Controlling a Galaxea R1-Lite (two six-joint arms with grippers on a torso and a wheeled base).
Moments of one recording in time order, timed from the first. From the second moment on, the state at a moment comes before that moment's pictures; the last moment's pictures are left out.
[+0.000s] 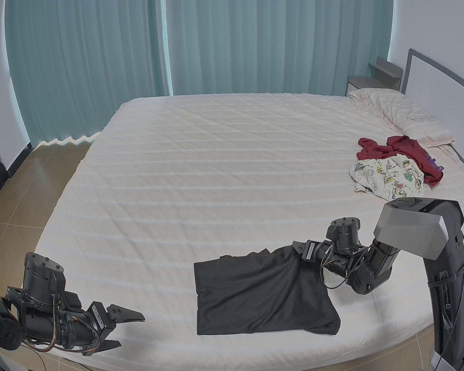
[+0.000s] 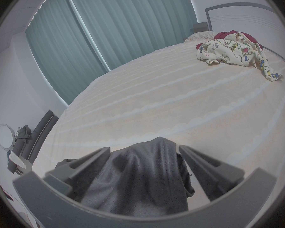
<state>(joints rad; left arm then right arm) -0.30 1.44 -0.18 -0.35 -0.32 -1.05 0.35 2.53 -0.94 -1.09 -0.10 0.46</state>
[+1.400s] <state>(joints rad) -0.30 1.44 -0.18 -0.35 -0.32 -1.05 0.19 2.44 -0.49 -1.17 0.45 0.20</state>
